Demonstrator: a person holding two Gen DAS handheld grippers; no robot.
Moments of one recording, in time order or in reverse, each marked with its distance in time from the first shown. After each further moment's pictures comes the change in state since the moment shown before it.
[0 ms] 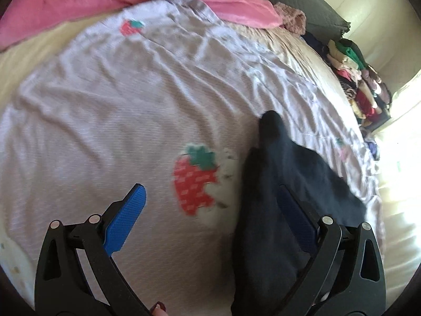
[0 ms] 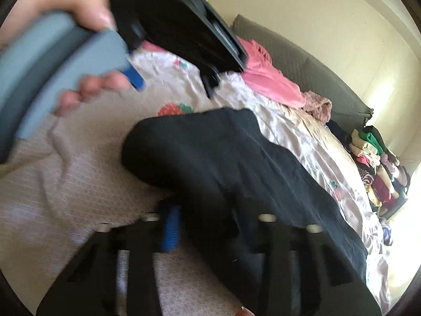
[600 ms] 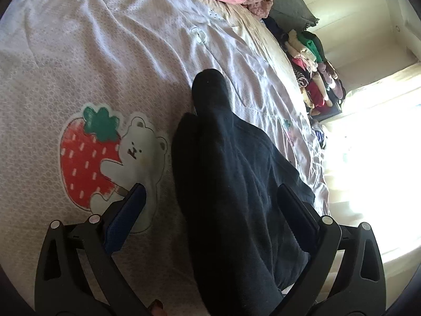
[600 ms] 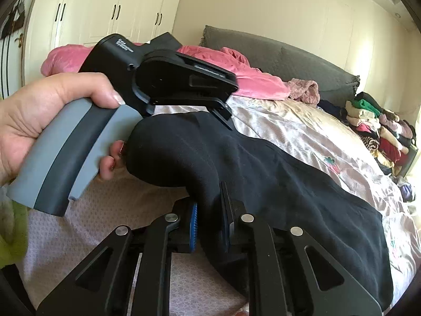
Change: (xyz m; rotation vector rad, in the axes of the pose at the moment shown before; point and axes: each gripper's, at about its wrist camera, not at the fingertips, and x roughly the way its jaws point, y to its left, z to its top) left arm 0.040 -0.028 -0.020 -0.050 0.126 -0.339; right arm -0.027 -0.026 -0.011 0.225 -0.062 0.034
